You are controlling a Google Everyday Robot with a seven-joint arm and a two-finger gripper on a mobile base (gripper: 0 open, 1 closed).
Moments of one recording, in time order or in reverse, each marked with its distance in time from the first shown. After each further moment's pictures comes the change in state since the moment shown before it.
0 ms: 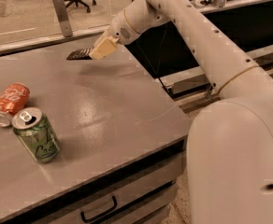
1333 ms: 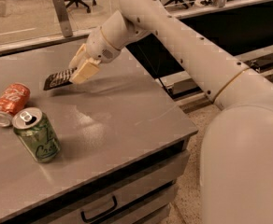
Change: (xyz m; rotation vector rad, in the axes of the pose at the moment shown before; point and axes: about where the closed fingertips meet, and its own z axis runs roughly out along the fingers) arm -0.019 0.090 0.051 -0.189 -0.017 -0.308
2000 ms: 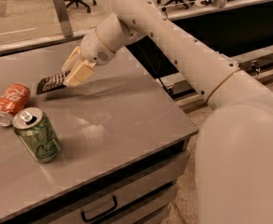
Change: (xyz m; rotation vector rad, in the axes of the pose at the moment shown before) arm -0.012 0.010 0.013 -0.059 -0.056 -0.026
